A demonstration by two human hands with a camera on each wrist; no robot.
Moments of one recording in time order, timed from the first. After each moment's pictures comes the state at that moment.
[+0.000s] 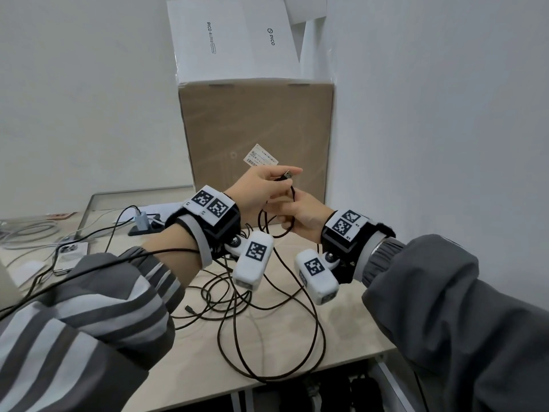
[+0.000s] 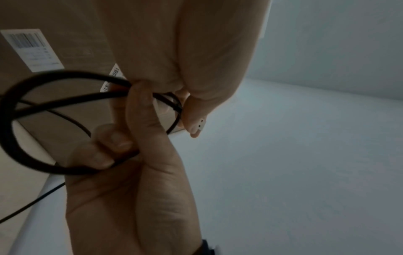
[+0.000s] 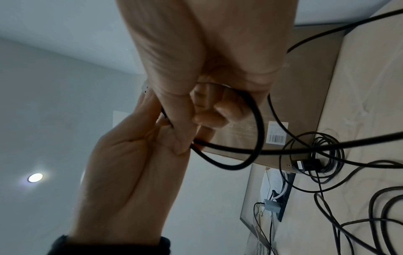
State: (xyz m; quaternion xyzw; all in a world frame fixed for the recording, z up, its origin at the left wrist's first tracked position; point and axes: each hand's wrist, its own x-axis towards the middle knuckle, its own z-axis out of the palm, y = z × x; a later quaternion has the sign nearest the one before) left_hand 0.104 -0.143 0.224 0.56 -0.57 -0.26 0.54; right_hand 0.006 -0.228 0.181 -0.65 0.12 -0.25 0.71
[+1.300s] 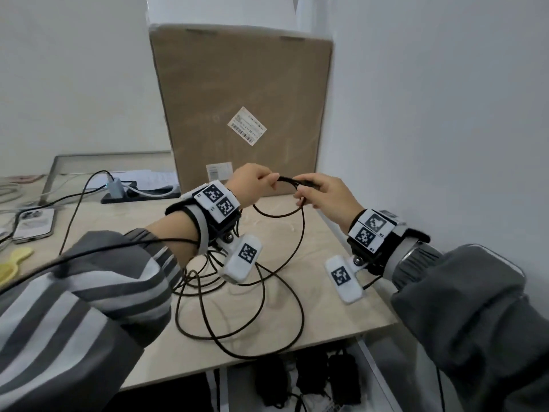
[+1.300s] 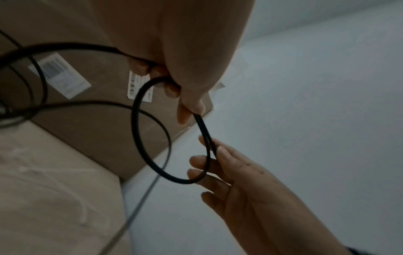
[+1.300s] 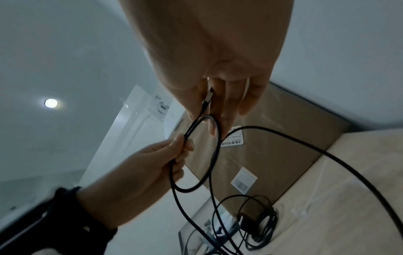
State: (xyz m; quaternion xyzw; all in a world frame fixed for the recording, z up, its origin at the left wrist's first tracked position) left_hand 0.123 -0.195 0.166 0.74 -0.59 -0.03 0.31; right_hand -0.048 -0.278 0.141 -0.78 0.23 -0.35 0.46
